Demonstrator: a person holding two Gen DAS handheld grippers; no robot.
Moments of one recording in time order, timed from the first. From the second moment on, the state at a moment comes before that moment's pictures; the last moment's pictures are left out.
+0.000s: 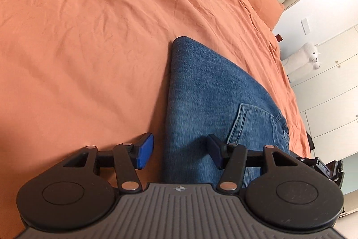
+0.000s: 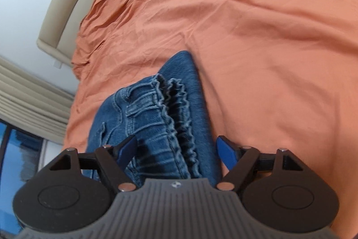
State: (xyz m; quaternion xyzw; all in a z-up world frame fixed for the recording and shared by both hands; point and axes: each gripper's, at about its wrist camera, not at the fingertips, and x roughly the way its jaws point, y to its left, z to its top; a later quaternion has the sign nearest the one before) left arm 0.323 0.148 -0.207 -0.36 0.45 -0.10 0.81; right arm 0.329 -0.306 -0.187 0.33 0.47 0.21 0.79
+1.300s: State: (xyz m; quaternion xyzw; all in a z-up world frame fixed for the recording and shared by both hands) left arm 0.271 0.184 -0.106 -0.35 0.39 -0.06 0.85; right arm 0.276 -0.249 -0.081 0.28 0.40 0.25 0.83
